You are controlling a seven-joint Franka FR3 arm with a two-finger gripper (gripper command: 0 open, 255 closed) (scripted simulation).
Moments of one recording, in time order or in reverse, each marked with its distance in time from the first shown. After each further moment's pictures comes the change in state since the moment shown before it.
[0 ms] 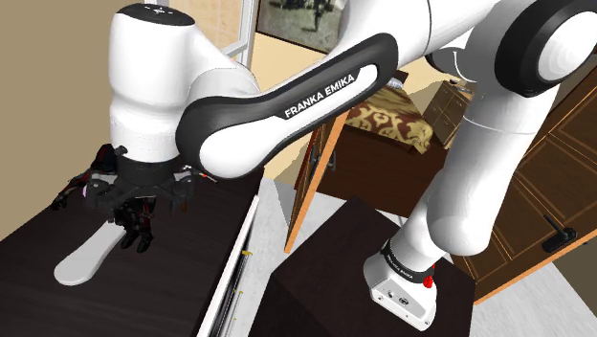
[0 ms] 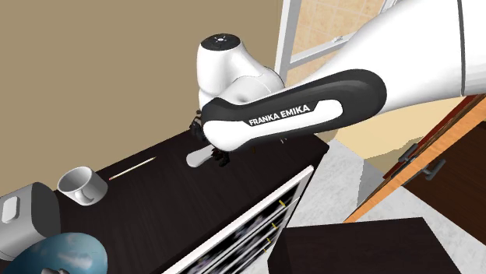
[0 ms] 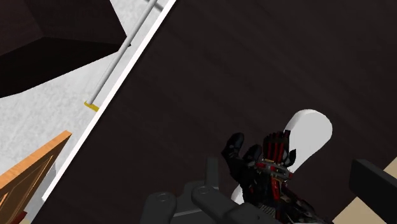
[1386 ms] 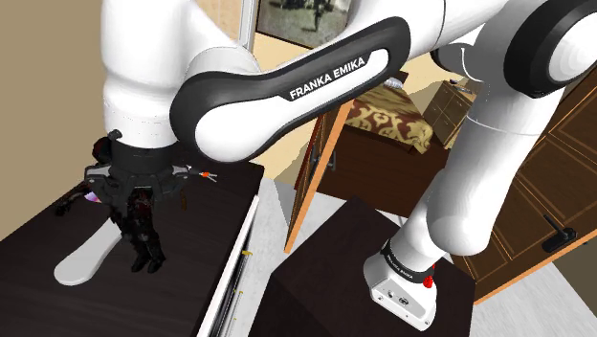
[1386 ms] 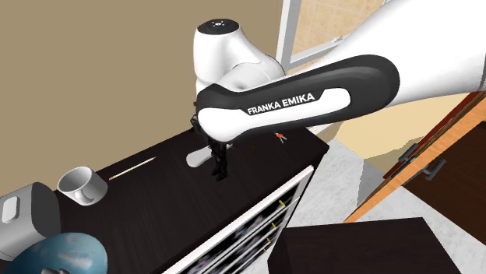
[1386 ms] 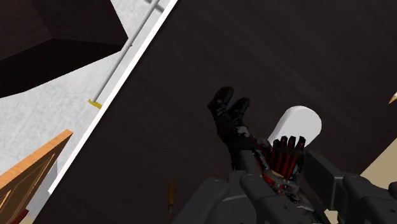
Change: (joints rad) arm -0.007 -0.028 0.011 0.033 0.029 -0.055 -0.017
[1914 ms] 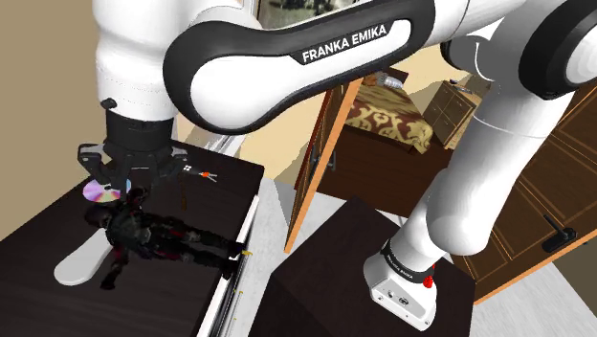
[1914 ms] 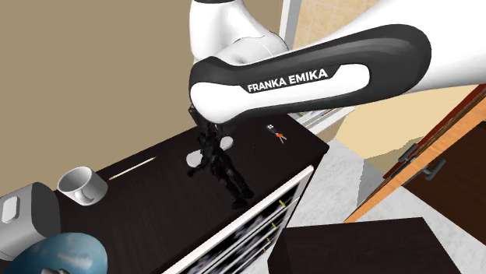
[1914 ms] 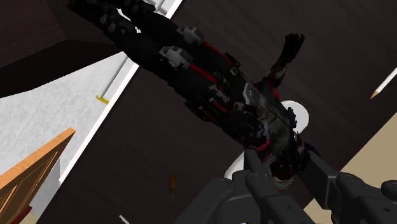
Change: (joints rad) arm -0.015 -0.050 0.013 0.051 0.048 -0.089 -0.034
